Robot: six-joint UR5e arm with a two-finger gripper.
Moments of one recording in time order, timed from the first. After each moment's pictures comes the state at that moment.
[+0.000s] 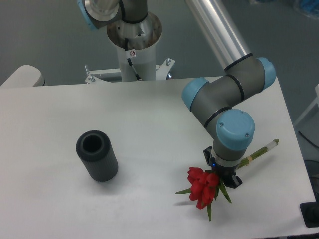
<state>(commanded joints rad) 2.54 -2.20 -1.29 -1.16 1.61 1.52</state>
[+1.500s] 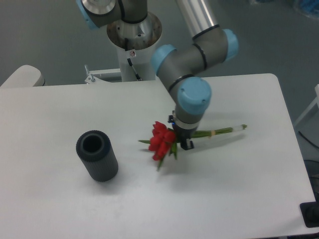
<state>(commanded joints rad) 2.45 -1.90 -1.81 -1.13 1.57 1.81</state>
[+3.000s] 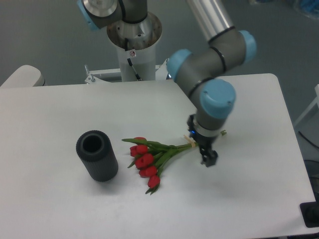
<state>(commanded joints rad) 2.60 -2.14 -1.40 -1.14 1.55 1.81</state>
